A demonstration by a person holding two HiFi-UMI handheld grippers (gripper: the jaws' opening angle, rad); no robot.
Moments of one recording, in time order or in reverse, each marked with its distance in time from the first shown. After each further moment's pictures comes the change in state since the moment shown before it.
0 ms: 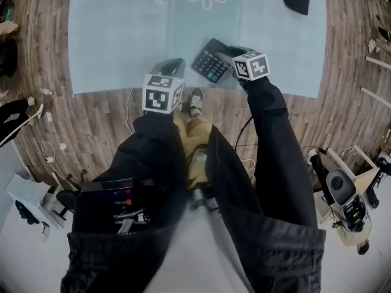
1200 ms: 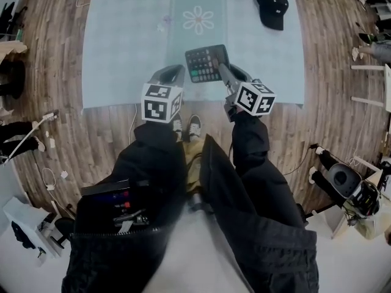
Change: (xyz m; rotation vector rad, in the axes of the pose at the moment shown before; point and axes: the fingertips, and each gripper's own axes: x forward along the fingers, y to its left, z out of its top) left arm -0.081 -0.039 0.075 0.114 -0.254 -0.011; right arm -0.168 0.097 0.088 0.267 -0.632 -0.018
